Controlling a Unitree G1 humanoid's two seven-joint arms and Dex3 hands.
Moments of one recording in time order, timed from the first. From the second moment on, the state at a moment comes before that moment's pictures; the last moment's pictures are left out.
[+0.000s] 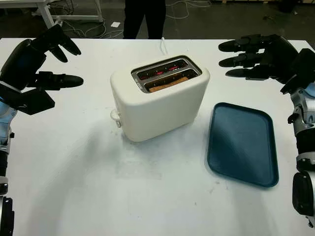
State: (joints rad) left arm -0.56 0.75 0.12 0.42 0.17 -0.57 -0.27; right arm -0.78 -0.59 -0.12 0.65 0.10 -0.22 0.67
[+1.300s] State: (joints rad) left arm -0.56 0.75 0.12 0.43 0.17 -0.57 -0.27; right arm -0.79 -0.59 -0.12 0.66 0.10 -0.22 0.68
